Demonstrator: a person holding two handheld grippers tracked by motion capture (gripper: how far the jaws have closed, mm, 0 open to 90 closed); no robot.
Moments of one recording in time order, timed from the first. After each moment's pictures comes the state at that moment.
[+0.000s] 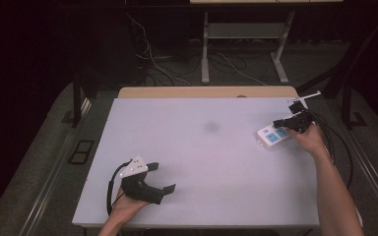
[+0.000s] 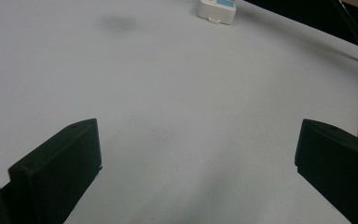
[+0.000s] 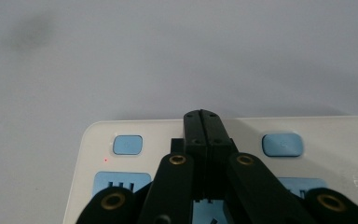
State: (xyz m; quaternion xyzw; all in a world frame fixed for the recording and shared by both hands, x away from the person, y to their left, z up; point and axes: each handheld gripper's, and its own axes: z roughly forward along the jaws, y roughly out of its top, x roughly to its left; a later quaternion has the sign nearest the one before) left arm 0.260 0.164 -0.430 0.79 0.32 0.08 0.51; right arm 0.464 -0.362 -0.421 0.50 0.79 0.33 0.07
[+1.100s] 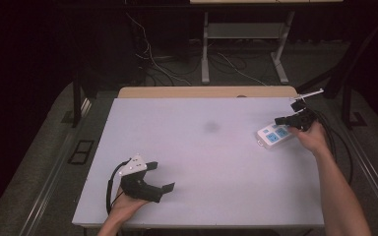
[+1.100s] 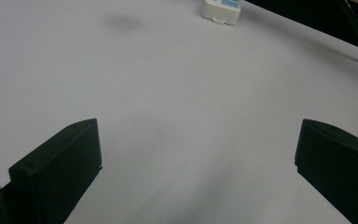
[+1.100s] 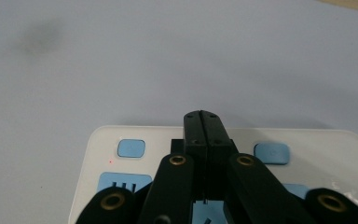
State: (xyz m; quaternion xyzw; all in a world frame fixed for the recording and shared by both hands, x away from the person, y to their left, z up) left arm 0.263 0.168 -0.431 0.79 0.33 0.08 0.51; right arm 0.464 -0.366 -0.409 0.49 0.80 0.34 0.09
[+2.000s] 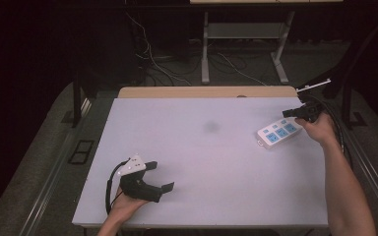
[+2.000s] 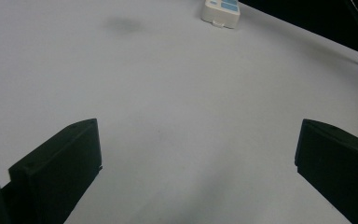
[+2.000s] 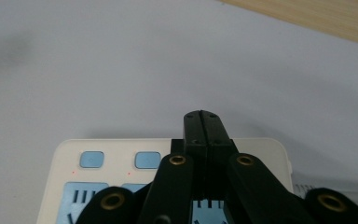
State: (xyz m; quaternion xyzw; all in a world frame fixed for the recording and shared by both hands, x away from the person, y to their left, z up) left arm 0.263 0.169 -0.430 0.79 0.33 0.08 0.52; right arm 0.482 -0.386 -0.392 0.51 0.80 0.32 0.10
